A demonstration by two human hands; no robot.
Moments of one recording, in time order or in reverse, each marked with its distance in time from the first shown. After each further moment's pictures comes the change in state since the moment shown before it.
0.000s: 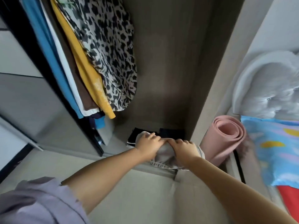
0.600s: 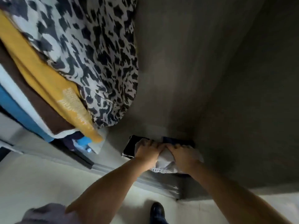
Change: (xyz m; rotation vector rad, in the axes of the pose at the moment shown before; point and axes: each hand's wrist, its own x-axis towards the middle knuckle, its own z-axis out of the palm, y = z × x) left_hand 0.213 -0.138 0.100 -0.150 -0.149 -0.103; right_hand 0.284 0.051 0.054 -0.092 -0.138 -0.070
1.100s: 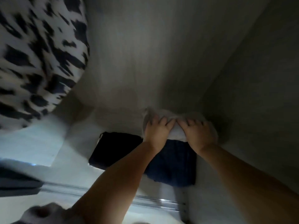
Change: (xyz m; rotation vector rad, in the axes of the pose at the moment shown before) left_hand 0.295 -0.005 0.182 -0.113 0.243 0.082; right_hand 0.212 0.129 0.182 -0.130 0.291 0.163
